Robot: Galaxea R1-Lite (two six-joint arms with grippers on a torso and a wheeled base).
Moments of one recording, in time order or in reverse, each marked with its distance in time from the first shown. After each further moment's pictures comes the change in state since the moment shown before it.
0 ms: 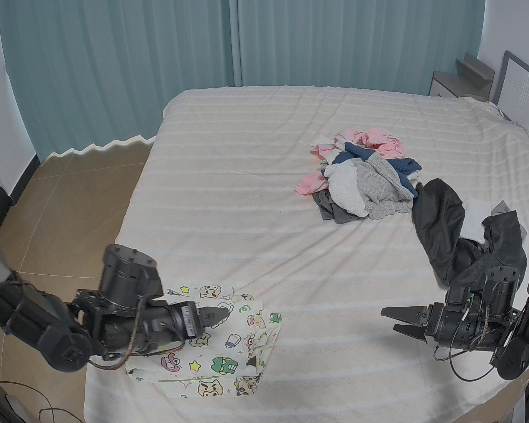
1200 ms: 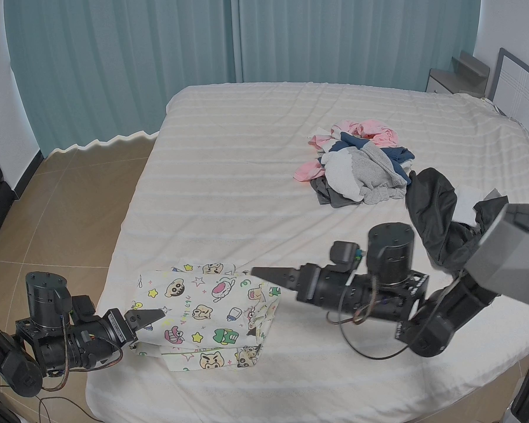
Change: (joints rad) left arm 0.320 -0.127 0.416 -0.410 -0.256 -0.177; right arm 0.439 0.134 -0.734 0.412 -0.251 -0.014
